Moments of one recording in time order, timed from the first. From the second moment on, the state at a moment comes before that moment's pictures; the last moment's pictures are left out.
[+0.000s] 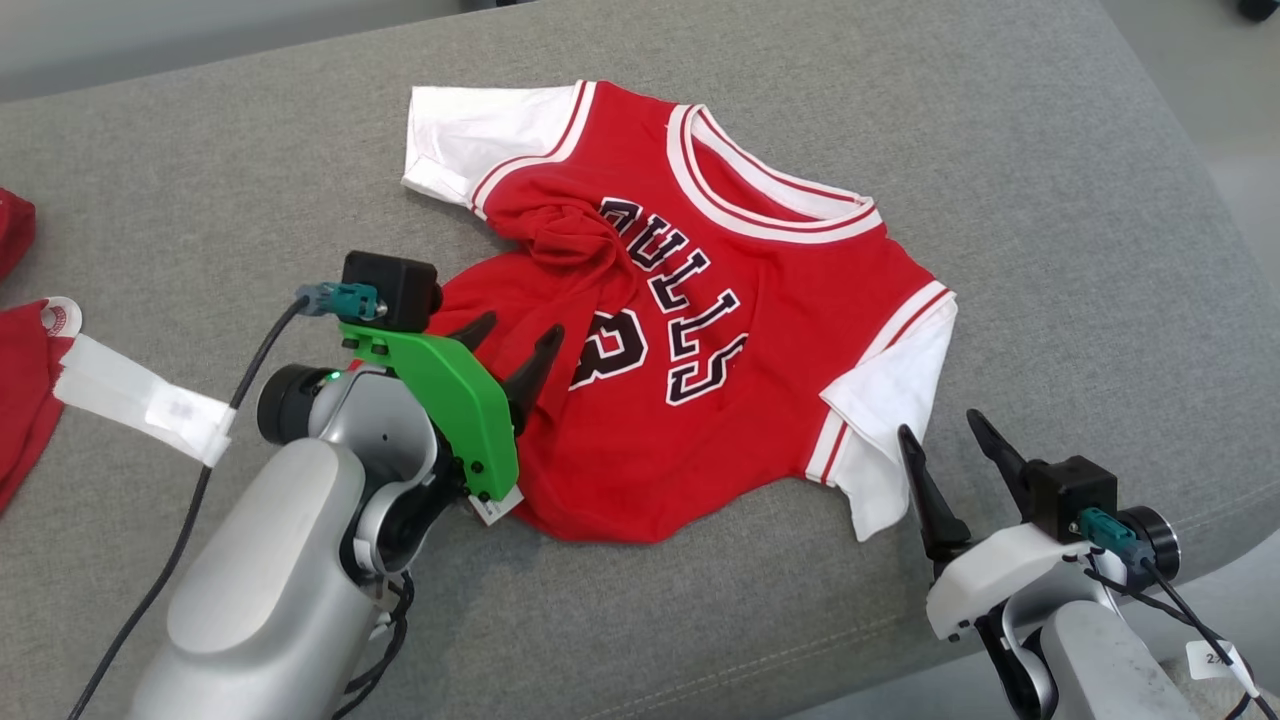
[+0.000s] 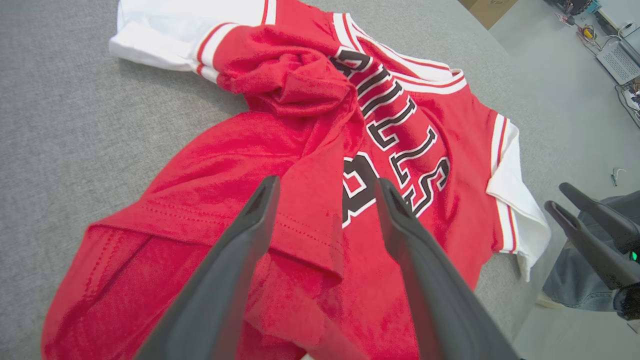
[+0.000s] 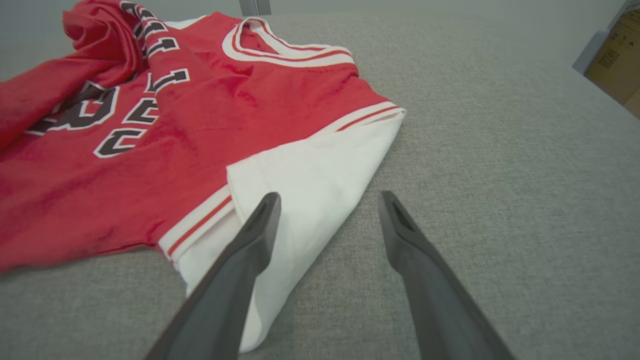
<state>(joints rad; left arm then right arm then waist) -0.51 0.17 -0.55 0.21 -0.72 0.03 0.40 -0.10 -0.06 0.18 0.38 0.08 0.07 -0.25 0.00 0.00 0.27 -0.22</state>
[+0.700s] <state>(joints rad) -0.39 0.30 -0.55 0.10 -0.68 -0.04 0.35 -0.06 -0.06 0.13 0.38 0.10 0.05 -0.25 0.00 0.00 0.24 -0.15</state>
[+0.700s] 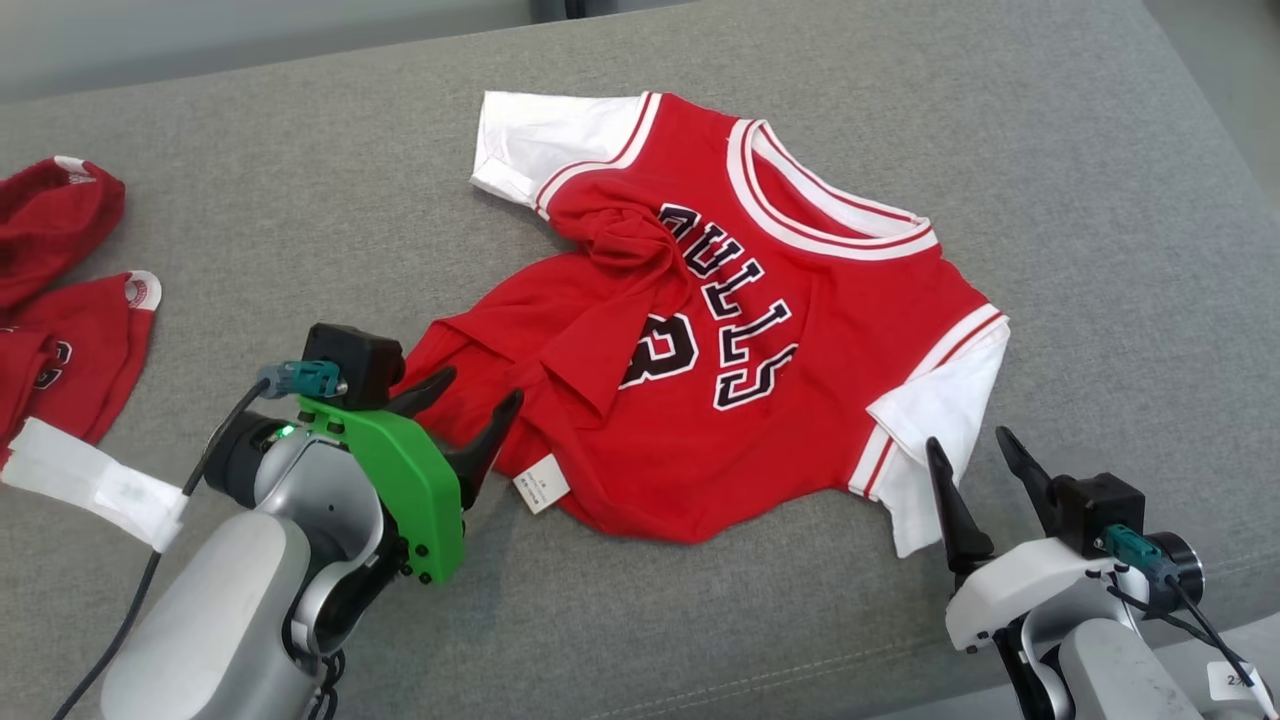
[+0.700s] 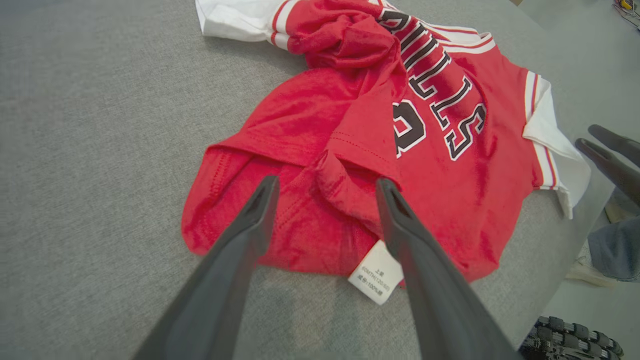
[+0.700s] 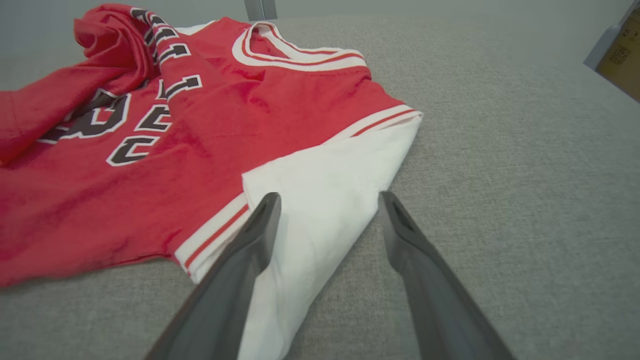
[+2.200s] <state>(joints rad) -0.42 0.26 -0.57 0.22 -0.66 -0.04 0.32 -0.07 -0.06 0.17 0.37 0.10 0.06 -0.25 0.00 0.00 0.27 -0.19</state>
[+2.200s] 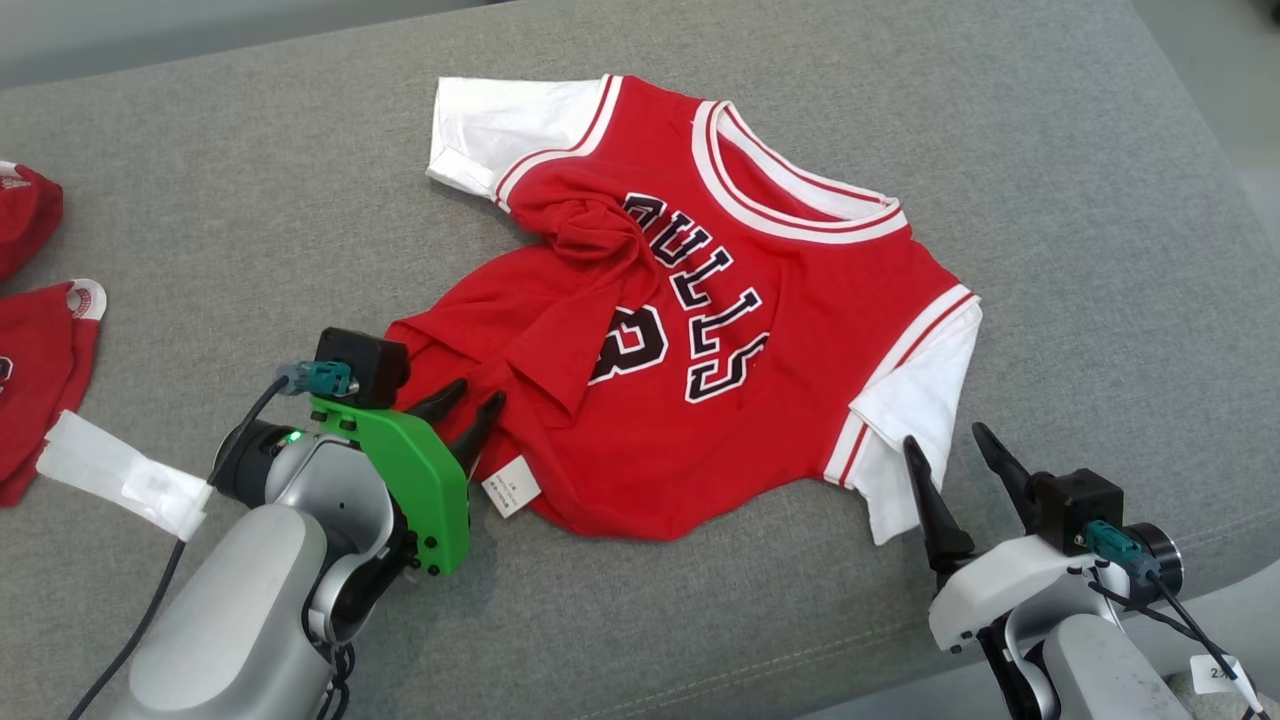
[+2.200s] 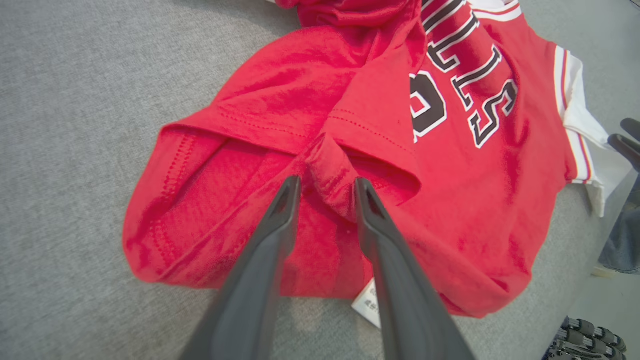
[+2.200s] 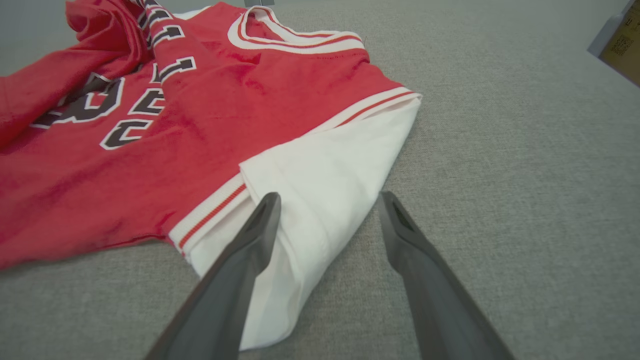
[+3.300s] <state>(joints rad) -0.43 0.14 -0.58 0.18 -0.67 -0.04 0.18 -0.10 -0.10 0.17 0.39 0.06 0.06 -0.25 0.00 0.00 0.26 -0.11</state>
